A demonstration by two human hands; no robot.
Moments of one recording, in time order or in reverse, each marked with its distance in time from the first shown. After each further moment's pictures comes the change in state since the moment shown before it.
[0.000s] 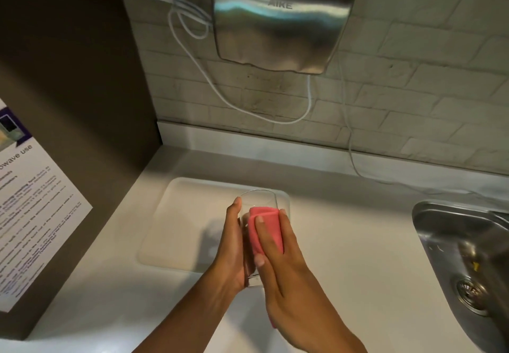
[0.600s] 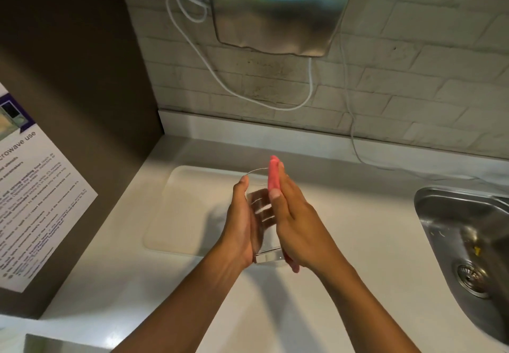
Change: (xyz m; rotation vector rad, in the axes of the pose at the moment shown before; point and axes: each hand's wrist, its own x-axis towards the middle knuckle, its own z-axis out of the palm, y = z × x) left_hand -0.008 0.010 0.017 0.029 -0.010 0.050; right_hand 0.040 0.007 -0.023 0.152 0.195 -0.060
